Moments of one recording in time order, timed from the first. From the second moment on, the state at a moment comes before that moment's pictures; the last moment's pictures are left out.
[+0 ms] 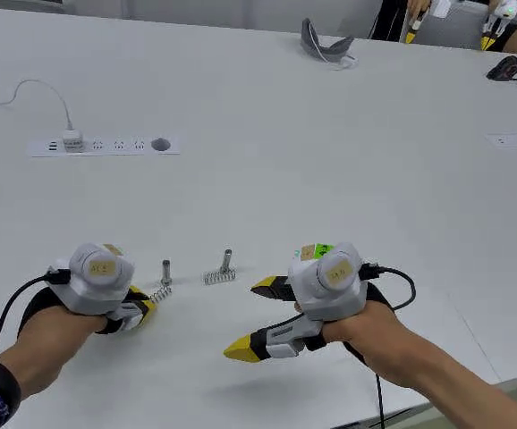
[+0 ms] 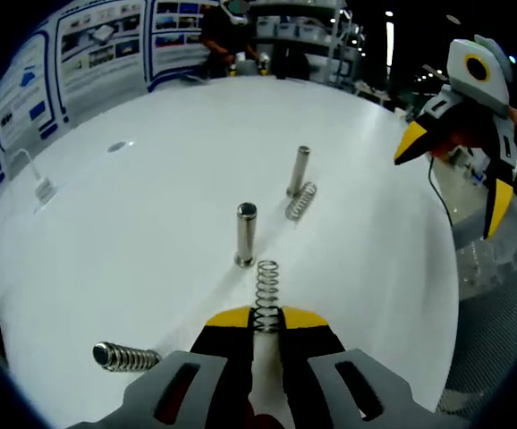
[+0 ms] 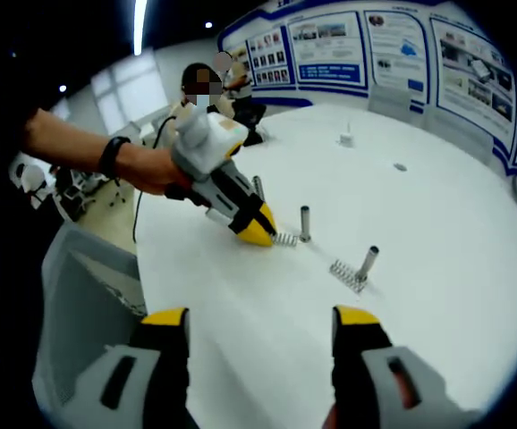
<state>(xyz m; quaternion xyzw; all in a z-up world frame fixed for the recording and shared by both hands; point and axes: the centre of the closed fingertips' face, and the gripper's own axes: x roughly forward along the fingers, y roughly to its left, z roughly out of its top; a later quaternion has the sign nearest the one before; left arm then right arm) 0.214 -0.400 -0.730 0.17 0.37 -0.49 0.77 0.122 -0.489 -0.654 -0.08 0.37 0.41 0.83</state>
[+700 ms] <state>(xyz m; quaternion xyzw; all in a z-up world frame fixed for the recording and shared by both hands) 0.199 -0.387 -0.688 0.16 0.34 -0.49 0.79 0.129 -0.481 -0.645 -0.04 0.36 0.41 0.84</state>
